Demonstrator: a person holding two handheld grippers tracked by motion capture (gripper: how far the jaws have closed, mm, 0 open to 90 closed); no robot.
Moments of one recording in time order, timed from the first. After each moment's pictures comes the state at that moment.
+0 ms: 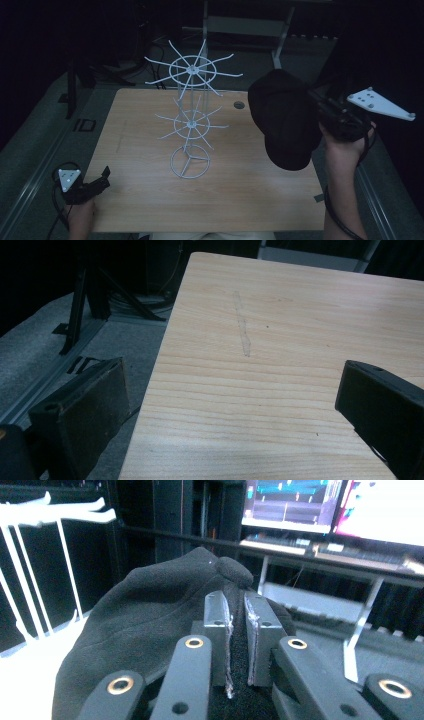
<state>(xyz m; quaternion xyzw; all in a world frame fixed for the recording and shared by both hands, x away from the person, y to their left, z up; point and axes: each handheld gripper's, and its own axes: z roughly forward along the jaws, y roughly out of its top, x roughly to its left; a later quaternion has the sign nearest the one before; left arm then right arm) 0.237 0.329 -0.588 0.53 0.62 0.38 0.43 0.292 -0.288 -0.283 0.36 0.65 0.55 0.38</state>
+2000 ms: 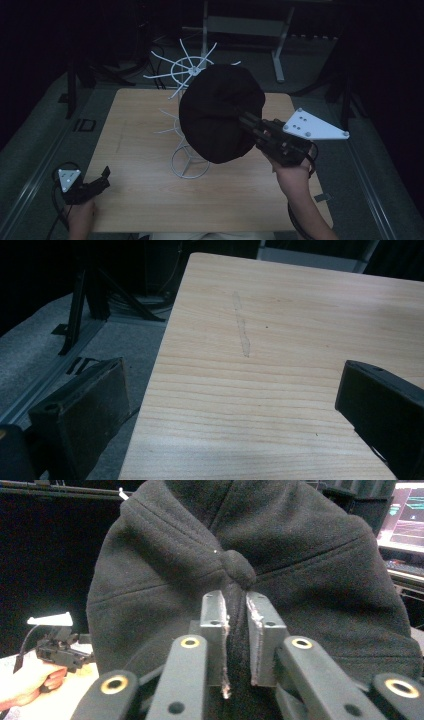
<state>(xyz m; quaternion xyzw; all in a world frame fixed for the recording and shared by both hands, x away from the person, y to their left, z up) 0.237 0.329 -0.588 0.53 0.62 0.38 0.43 0.250 -0.180 -0.303 0.20 0.72 0.61 0.26</state>
